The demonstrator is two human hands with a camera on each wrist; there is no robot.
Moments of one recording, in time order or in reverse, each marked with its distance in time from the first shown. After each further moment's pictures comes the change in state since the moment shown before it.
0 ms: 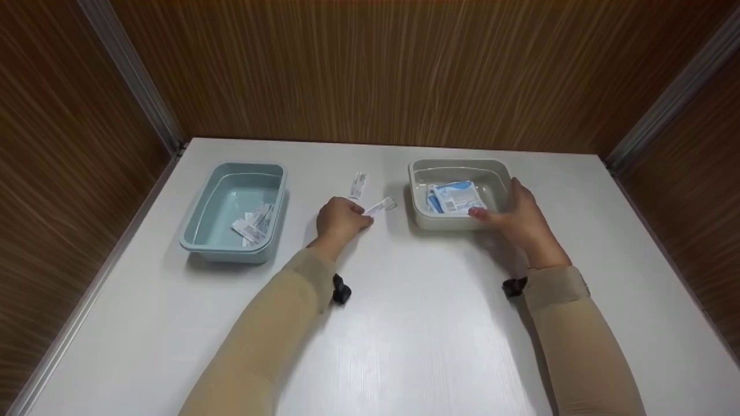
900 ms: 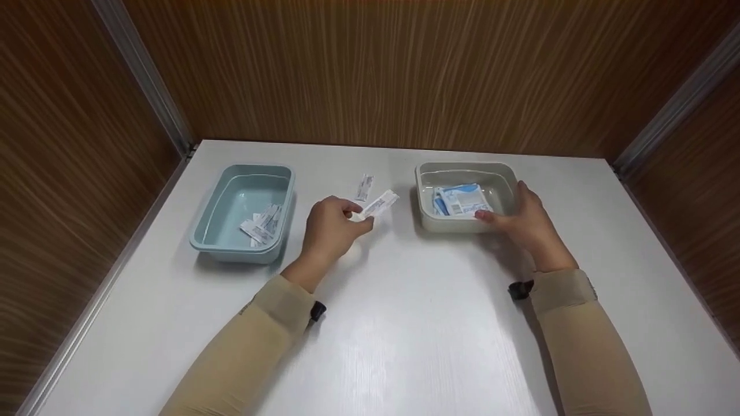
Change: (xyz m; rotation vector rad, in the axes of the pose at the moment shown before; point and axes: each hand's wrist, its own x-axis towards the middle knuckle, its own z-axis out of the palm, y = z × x) left_hand -0.073 0.012 -0.048 -0.058 0.136 0.254; right_hand 0.002 0.000 -0.002 -0.008 -0.014 -0.005
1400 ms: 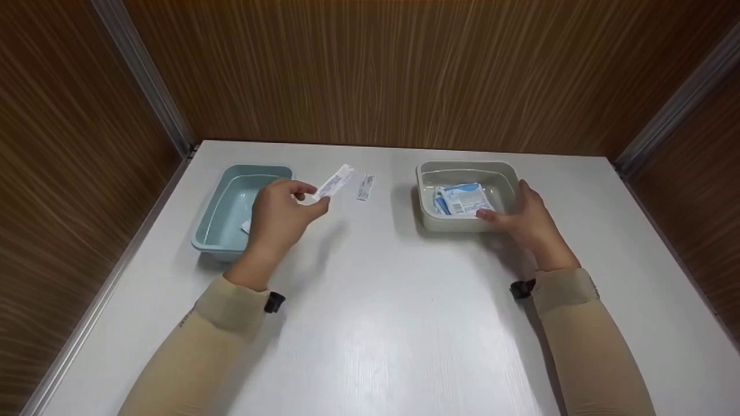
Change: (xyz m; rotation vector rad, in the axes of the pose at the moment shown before) left_hand -0.010 0.002 -0.087 0.036 0.096 0.002; right_hand 0.001 -0.002 0.000 0.010 -0.008 0.012
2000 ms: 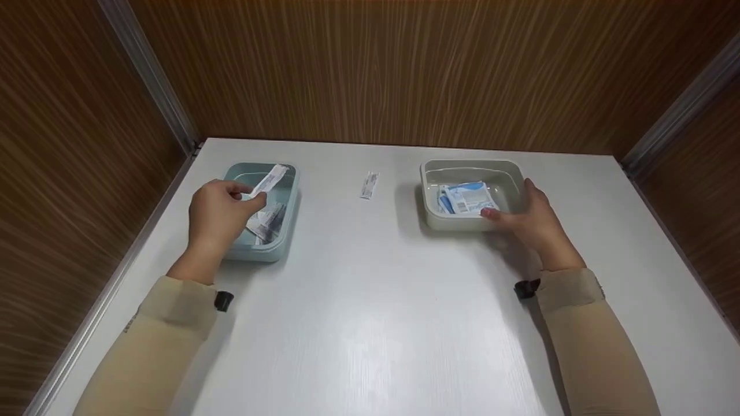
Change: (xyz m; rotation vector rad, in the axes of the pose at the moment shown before) left_hand 0.013 -0.068 -0.074 0.114 0.054 -0.137; right_hand 0.004 0.004 0.001 -0.018 0.003 -0.031
